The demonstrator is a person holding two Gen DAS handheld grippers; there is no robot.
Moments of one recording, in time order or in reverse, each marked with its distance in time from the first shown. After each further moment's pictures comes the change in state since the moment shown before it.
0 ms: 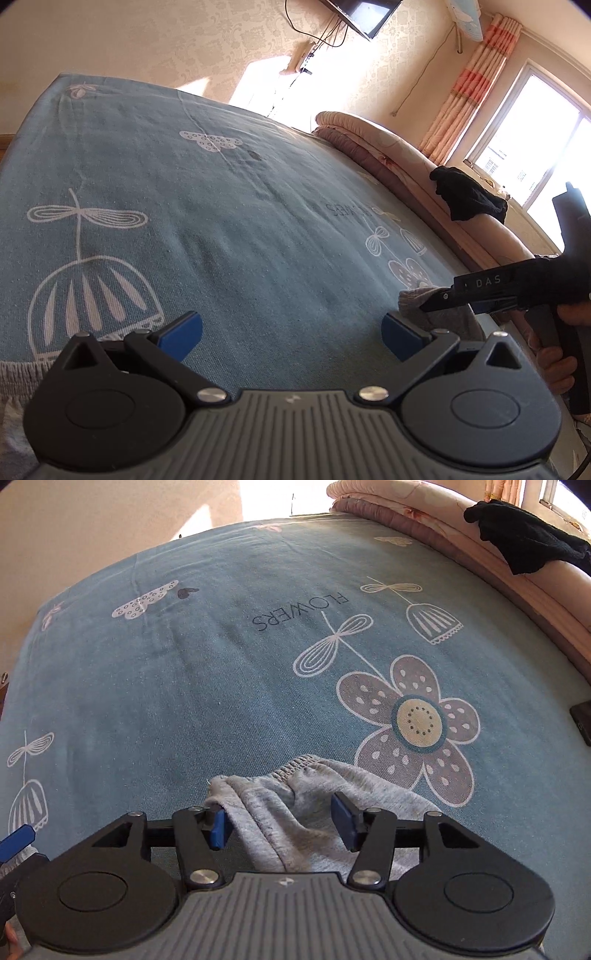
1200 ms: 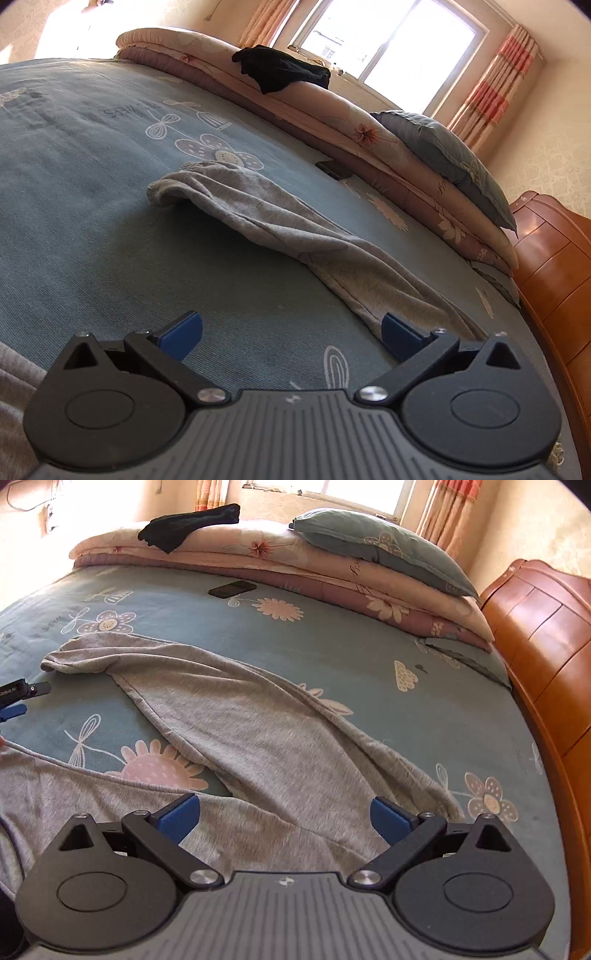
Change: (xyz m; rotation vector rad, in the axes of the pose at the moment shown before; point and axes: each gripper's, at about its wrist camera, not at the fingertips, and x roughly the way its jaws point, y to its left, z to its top) left arm -0.006 -0.095 -0.073 0.357 0.330 -0.494; right arm -0.331 0.004 -0.426 0.623 -0.141 -0.575
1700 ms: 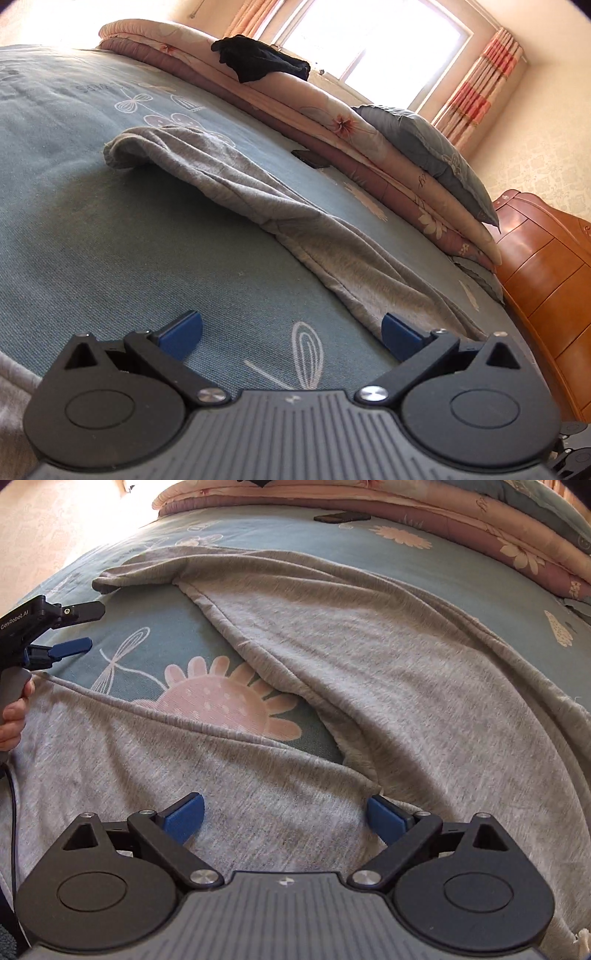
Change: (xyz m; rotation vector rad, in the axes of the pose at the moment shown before) left arm 0.032 -0.011 -0.028 -0.015 -0.037 -0.052; right arm 0.161 0.041 -0.024 -0.157 0.186 0.331
